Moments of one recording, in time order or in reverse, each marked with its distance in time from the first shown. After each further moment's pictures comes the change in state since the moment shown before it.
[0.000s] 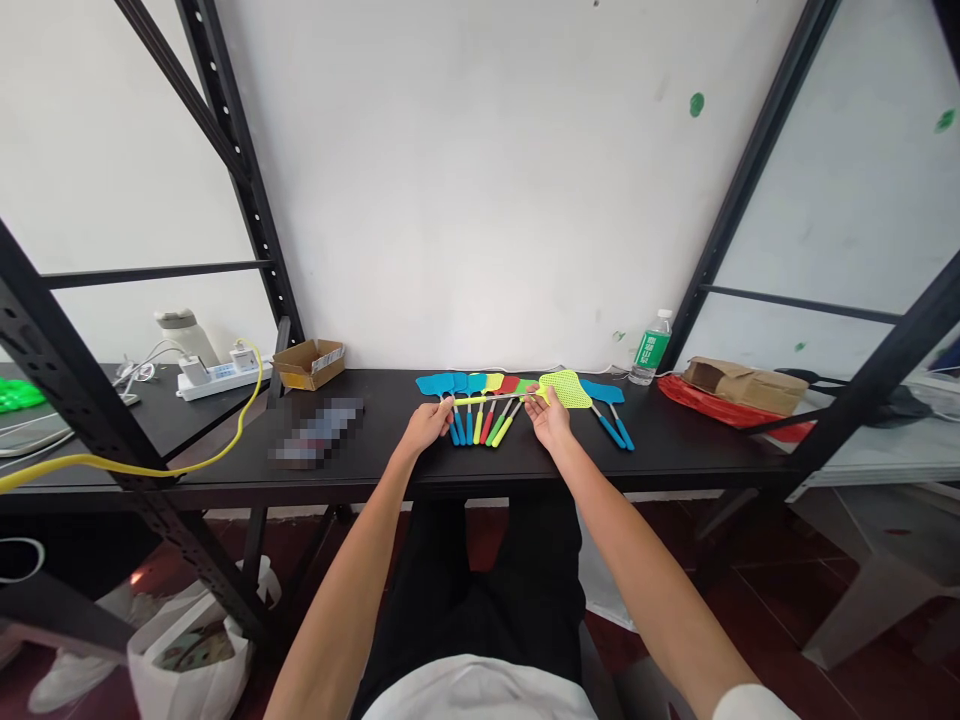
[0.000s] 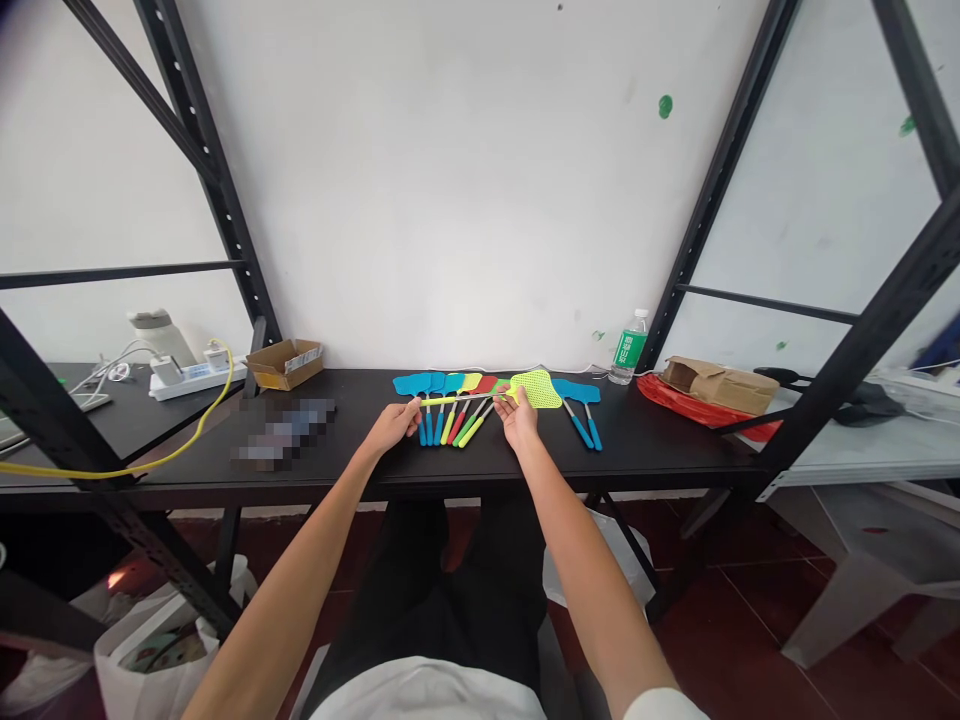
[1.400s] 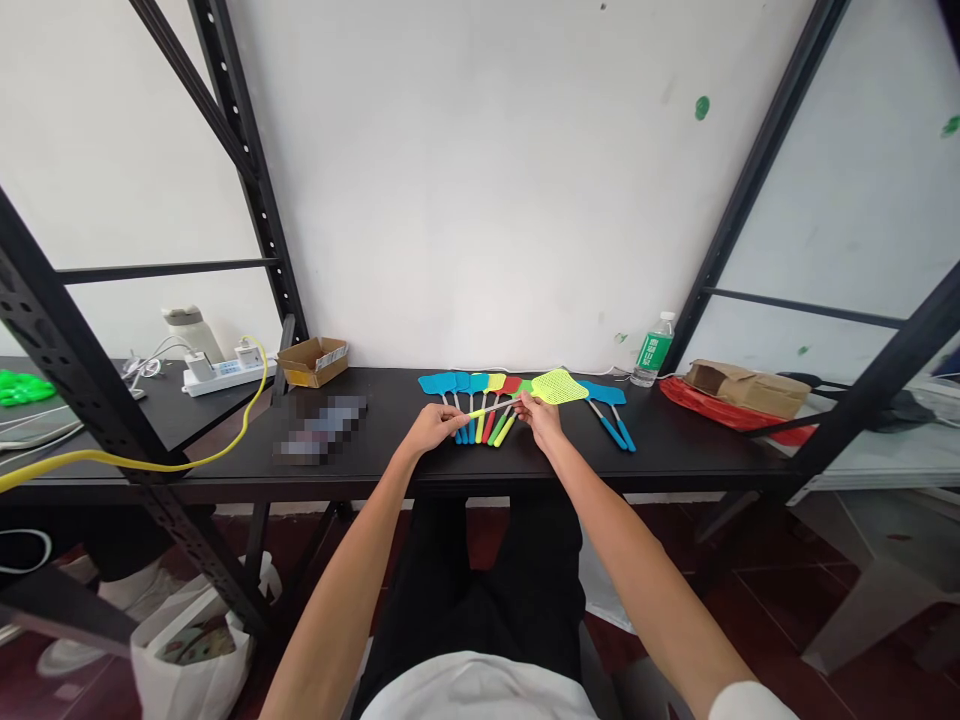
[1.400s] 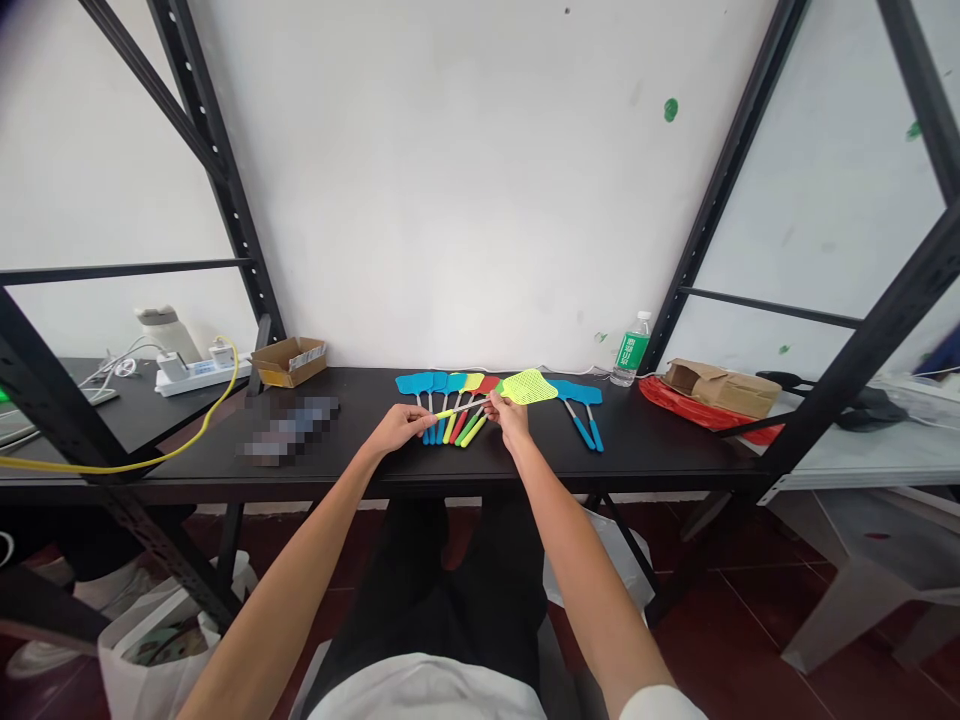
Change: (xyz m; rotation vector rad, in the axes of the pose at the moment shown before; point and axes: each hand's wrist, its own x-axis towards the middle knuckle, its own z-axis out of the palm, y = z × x) left_hand -0.005 0.003 0.000 0.024 -0.143 0.142; right_hand -0.004 0.017 0.006 -0.397 -0.092 -0.114
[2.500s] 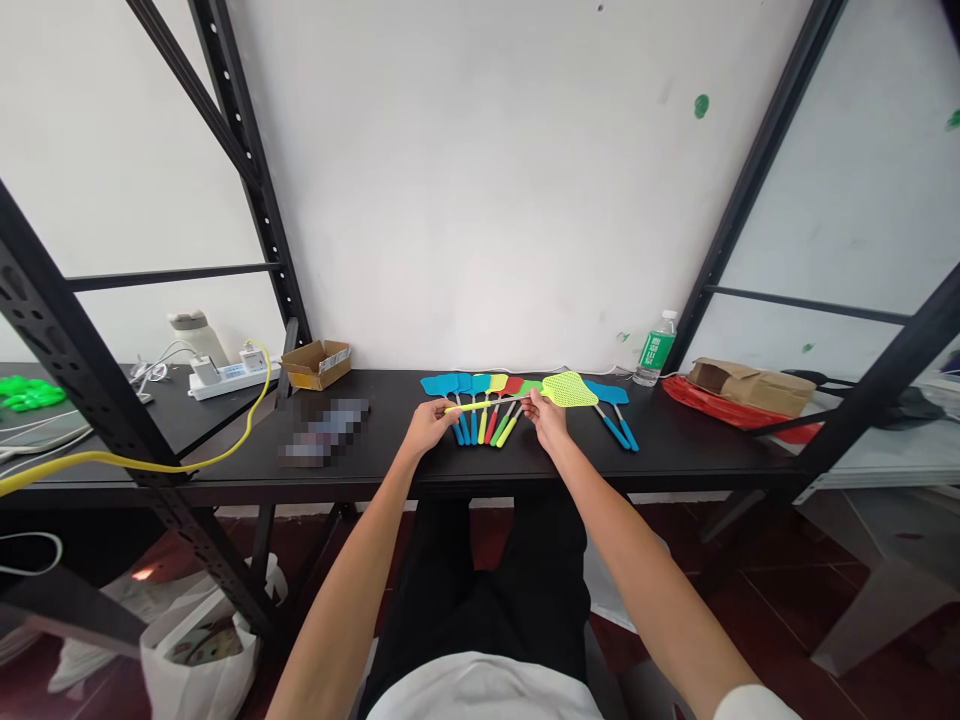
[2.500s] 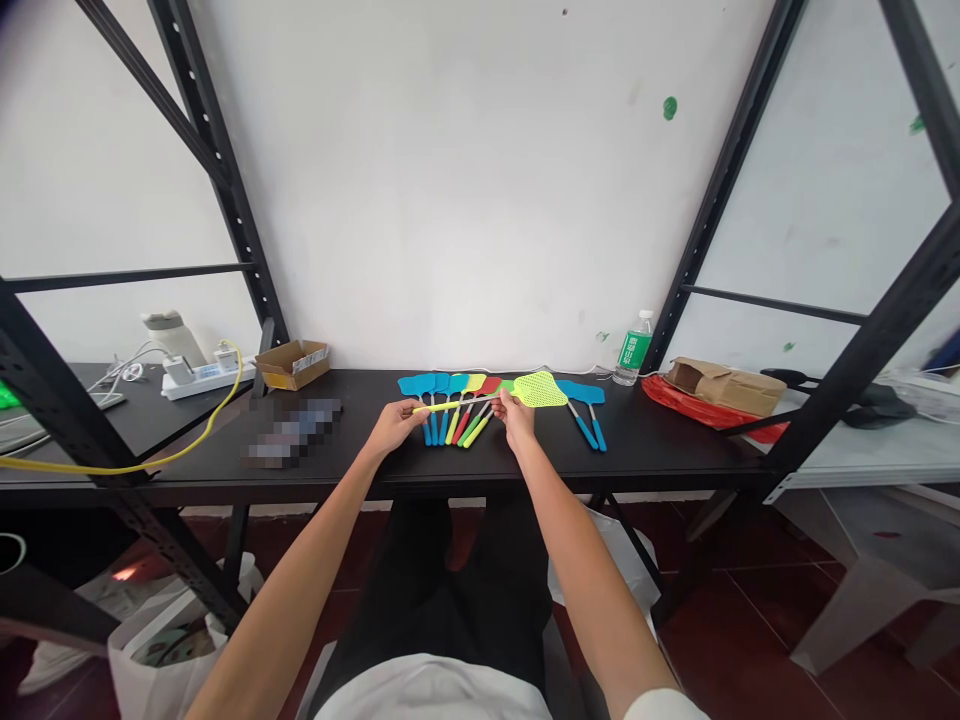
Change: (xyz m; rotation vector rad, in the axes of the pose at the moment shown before) left_hand -0.003 0.002 -0.004 -0.102 0.185 -0.006; right_hand 0.001 -0.002 -0.002 0.123 0.075 -0.014
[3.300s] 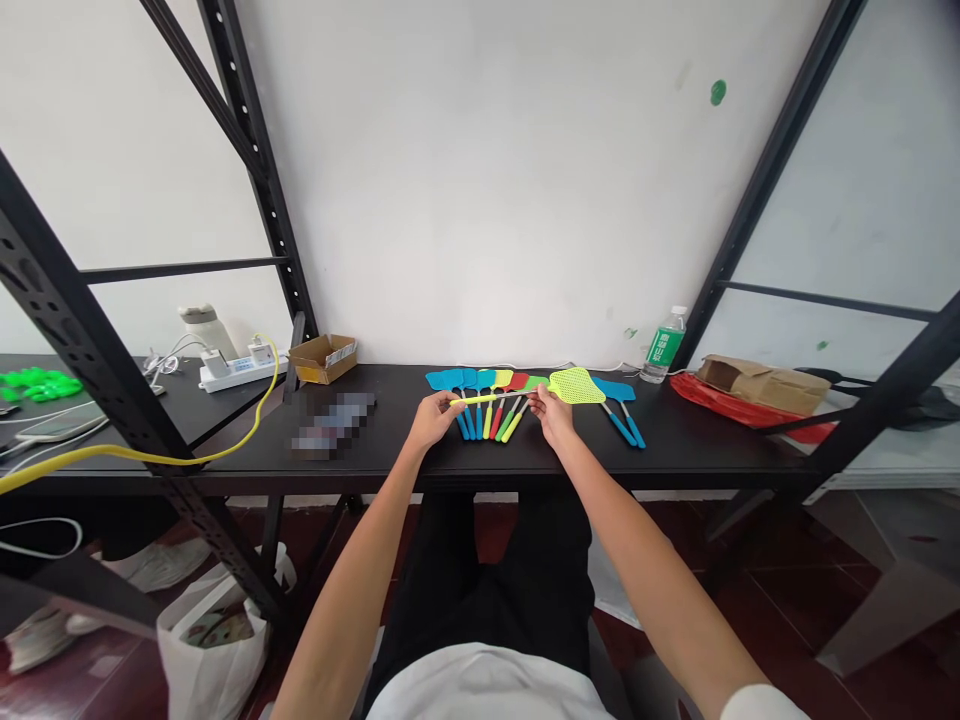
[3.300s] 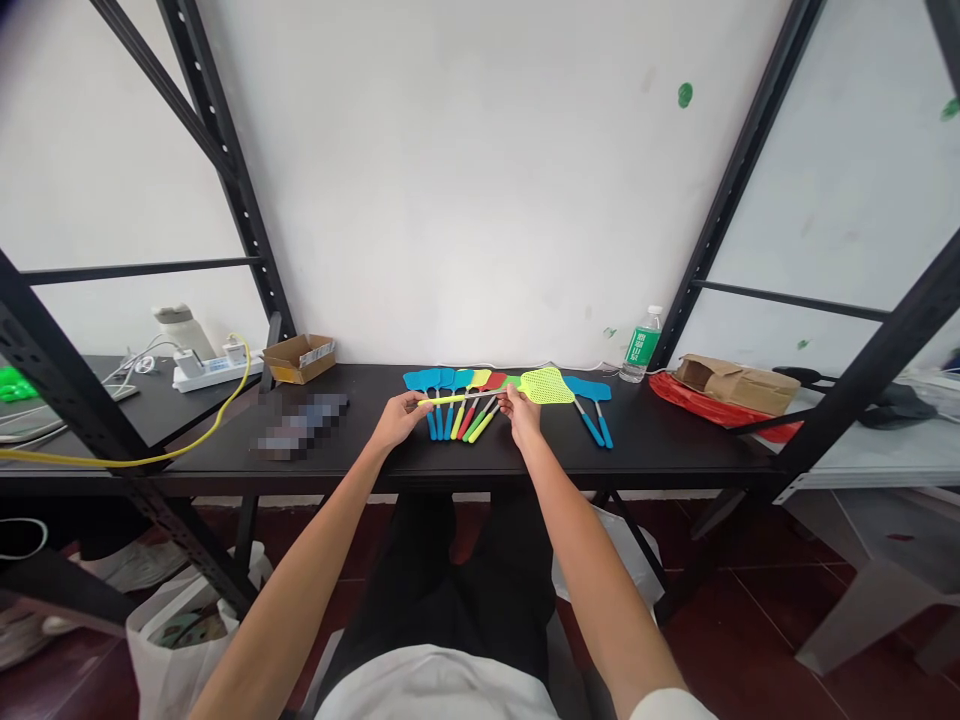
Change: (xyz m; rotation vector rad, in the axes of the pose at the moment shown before) left_hand 0.000 -0.002 -0.001 0.015 0.057 0.024; right_hand 0.003 0.002 -0.003 0.004 0.001 -0.001
